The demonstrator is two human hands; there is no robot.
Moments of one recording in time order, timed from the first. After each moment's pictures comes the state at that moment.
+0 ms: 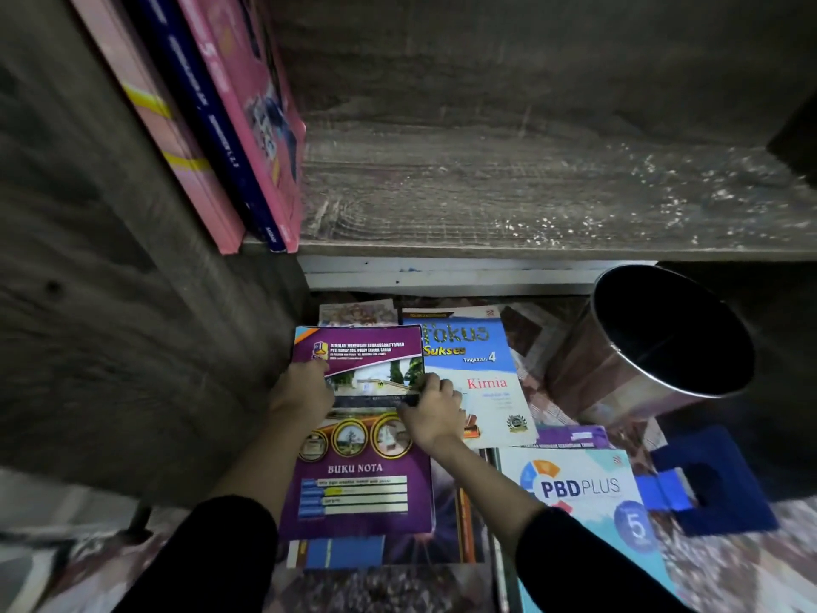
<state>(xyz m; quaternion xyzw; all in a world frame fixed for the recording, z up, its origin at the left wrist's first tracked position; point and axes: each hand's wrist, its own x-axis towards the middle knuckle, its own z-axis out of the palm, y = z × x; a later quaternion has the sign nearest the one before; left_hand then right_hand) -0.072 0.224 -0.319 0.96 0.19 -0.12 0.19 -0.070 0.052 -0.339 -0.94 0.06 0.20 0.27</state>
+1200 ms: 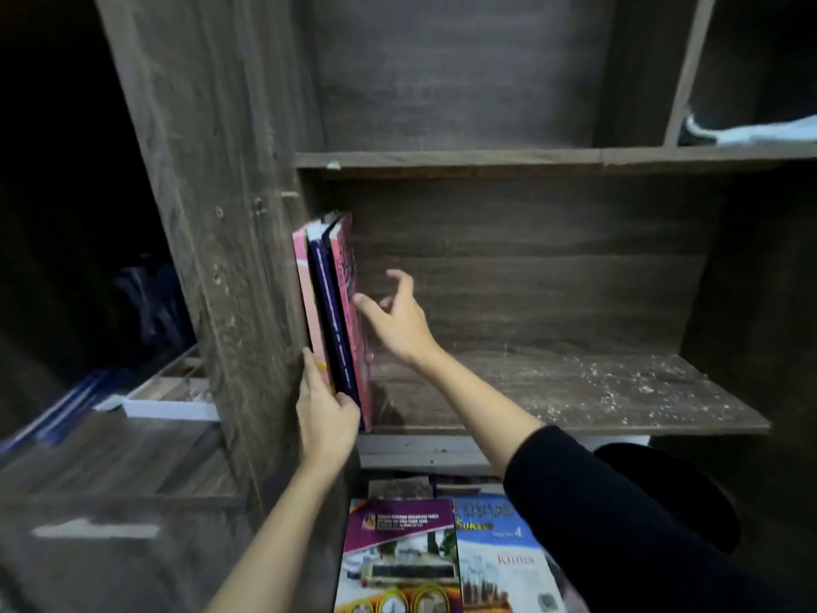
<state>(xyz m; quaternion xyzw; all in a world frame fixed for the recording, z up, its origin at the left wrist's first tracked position) -0.125 0.211 -0.060 0.82 0.18 0.34 0.43 -0.047 0.122 0.020 -0.79 -0.23 -0.06 0.57</state>
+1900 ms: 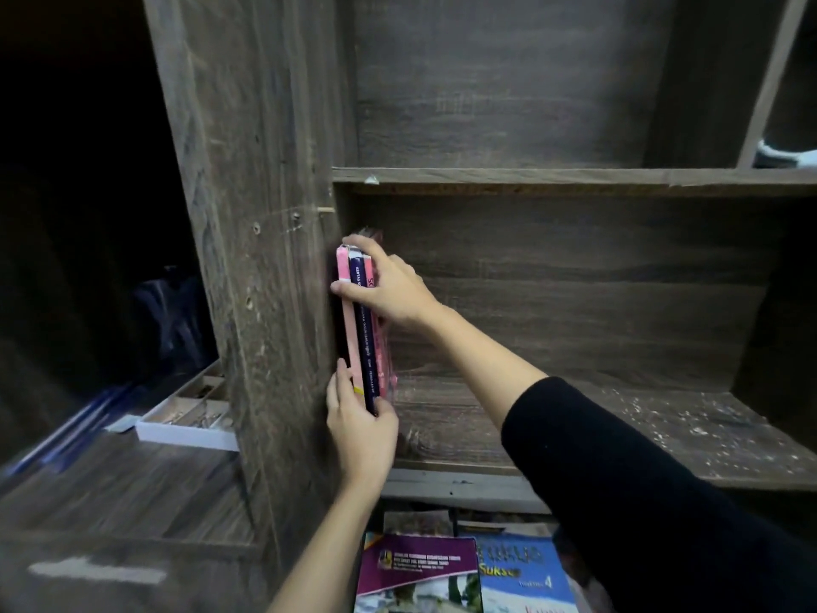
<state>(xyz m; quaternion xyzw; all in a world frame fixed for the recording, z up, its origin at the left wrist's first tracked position) -0.096 0.206 -0.050 0.76 0.19 0.40 0.47 0.000 0.172 0.081 -0.83 -0.37 -0.11 0.40</state>
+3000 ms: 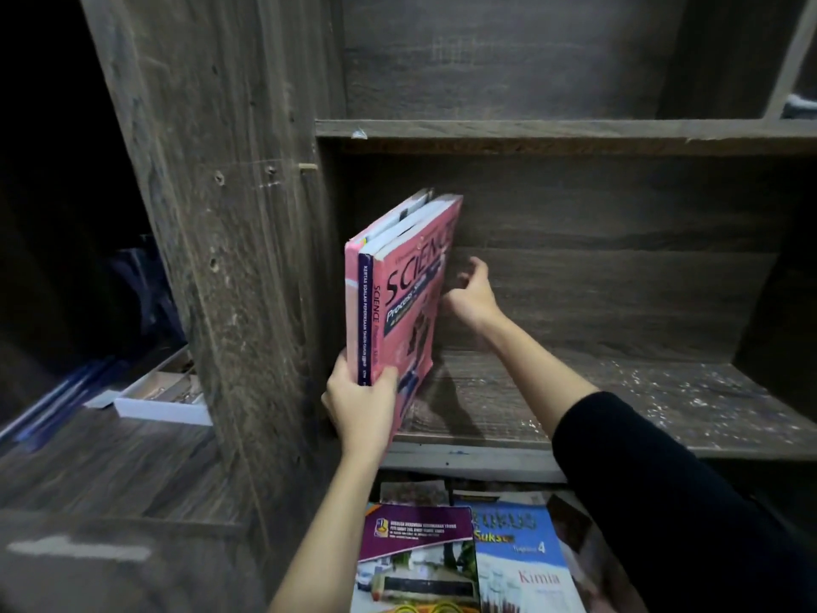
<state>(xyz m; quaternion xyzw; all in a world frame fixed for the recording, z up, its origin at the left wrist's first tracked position) -0.097 0.197 -0.044 0.68 0.20 0.38 0.60 0.041 0.102 0.019 -0.76 -0.12 -0.02 0.64</state>
